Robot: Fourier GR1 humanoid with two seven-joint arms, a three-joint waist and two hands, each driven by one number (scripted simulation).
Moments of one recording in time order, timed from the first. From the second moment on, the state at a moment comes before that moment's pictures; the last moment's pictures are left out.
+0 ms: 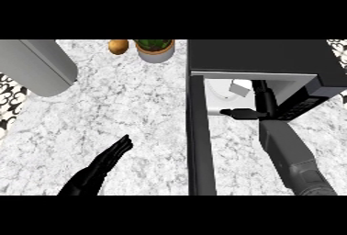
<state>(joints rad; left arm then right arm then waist) 0.30 0.02 -0.27 -2.01 -0.03 -0.31 -0.12 -0.78 -0.16 -0.34 -0.21 0.09 -0.05 -0.91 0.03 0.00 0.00</state>
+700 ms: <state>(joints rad) 0.13 0.01 -0.38 -1.77 -0.18 -0.28 -0.12 -0.47 -0.12 -0.25 -0.50 0.09 0.06 -0.93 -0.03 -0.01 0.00</state>
